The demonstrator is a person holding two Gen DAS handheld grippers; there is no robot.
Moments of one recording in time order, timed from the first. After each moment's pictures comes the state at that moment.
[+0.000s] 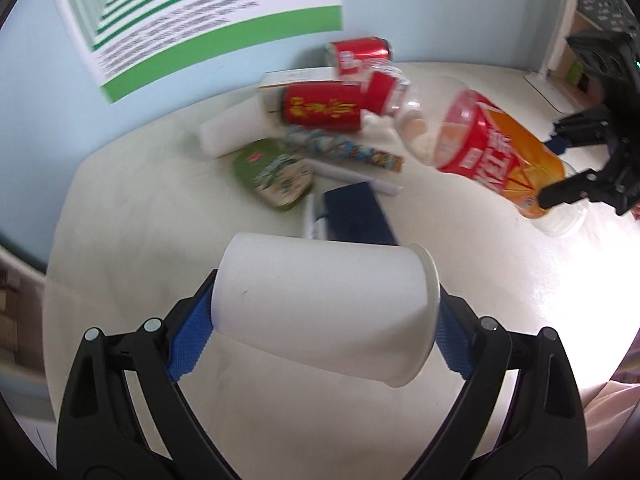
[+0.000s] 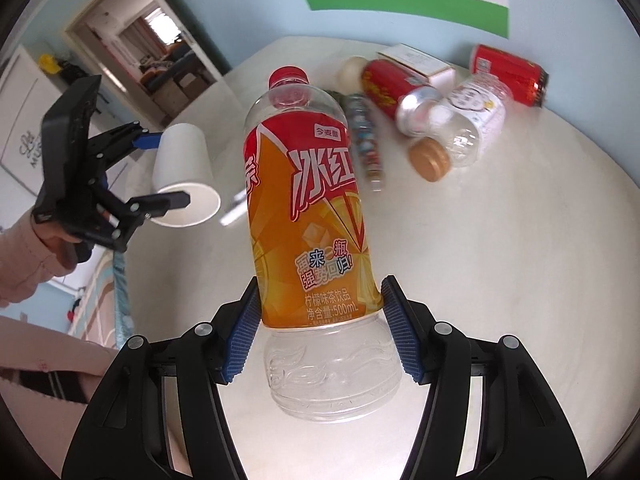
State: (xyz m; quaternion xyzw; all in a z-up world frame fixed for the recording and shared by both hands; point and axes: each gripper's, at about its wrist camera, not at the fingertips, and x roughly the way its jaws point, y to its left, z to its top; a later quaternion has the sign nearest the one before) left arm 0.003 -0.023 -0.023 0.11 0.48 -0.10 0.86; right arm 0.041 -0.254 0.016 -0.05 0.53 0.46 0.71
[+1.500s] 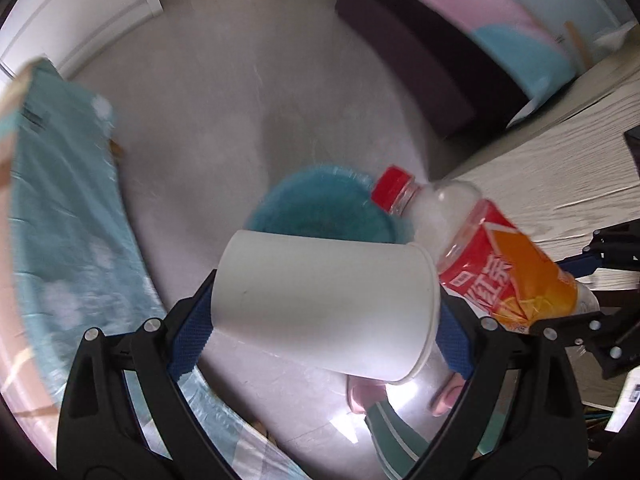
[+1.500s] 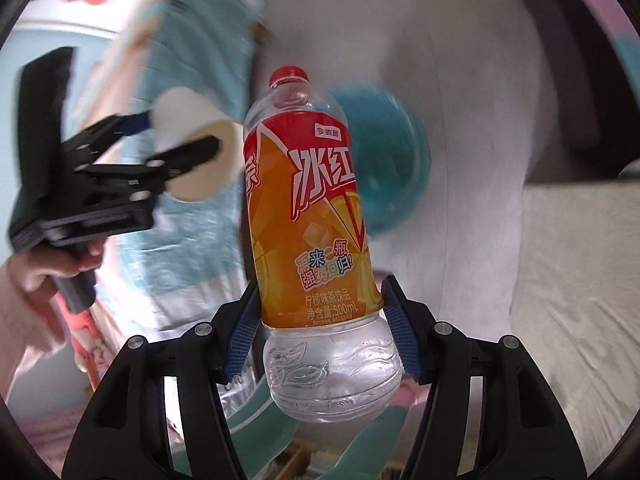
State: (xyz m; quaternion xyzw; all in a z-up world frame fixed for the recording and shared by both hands) left arm -0.493 0.471 -0.417 -0.32 0.56 0.30 0.70; right arm -0.428 0.357 -0.326 -0.39 0.65 0.56 0.34
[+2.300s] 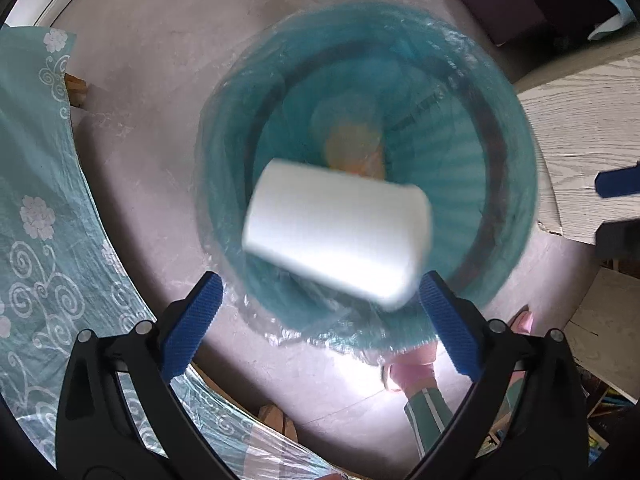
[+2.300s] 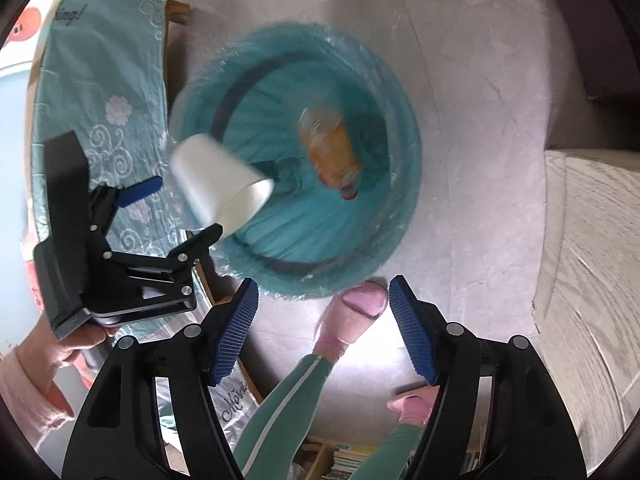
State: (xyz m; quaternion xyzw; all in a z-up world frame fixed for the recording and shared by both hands) left arm -0.502 0.461 -0.579 -0.33 0.66 0.26 0.62; right arm -0.432 0.389 -0.427 -0.39 0.69 0.50 0.35
